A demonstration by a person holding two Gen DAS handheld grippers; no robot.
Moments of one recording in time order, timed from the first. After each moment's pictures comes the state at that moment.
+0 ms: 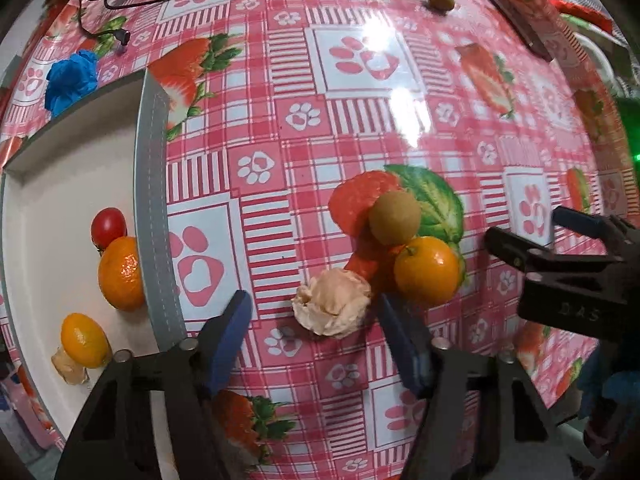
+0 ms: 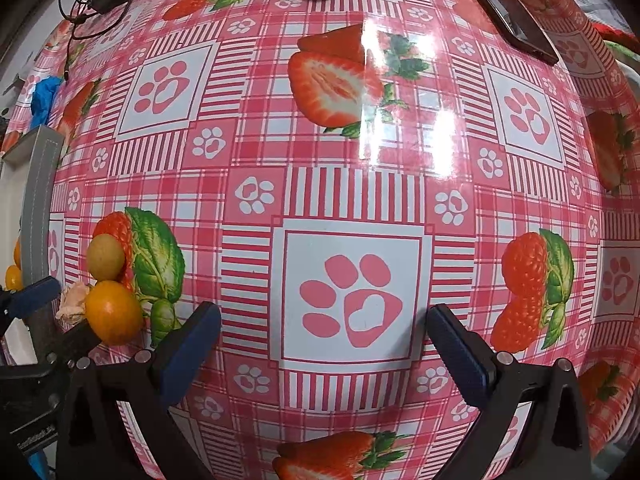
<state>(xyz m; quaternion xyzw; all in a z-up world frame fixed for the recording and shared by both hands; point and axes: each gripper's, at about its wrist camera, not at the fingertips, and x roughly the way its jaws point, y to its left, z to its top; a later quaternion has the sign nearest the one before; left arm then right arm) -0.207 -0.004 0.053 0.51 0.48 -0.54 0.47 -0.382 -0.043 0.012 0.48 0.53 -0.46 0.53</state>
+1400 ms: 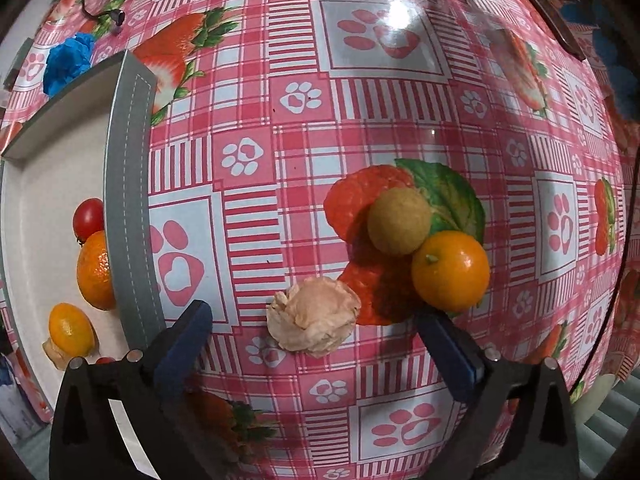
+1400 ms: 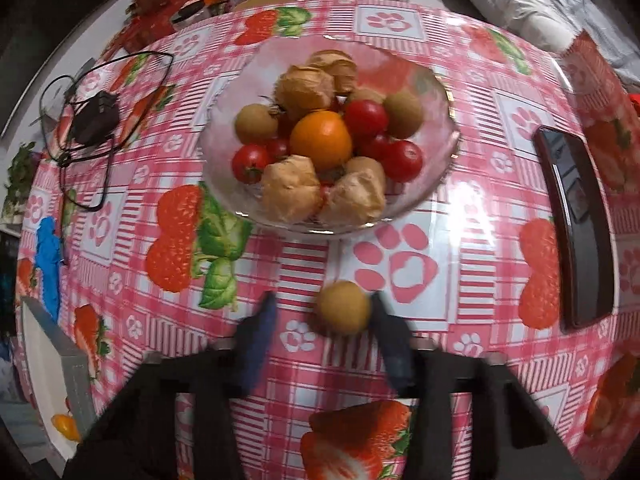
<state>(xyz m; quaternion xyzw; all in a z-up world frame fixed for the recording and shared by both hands) -0.231 -0.016 0.014 0.53 0.50 -0.48 0.49 -0.359 -0.238 0.023 0.45 0.46 -0.45 0.62</state>
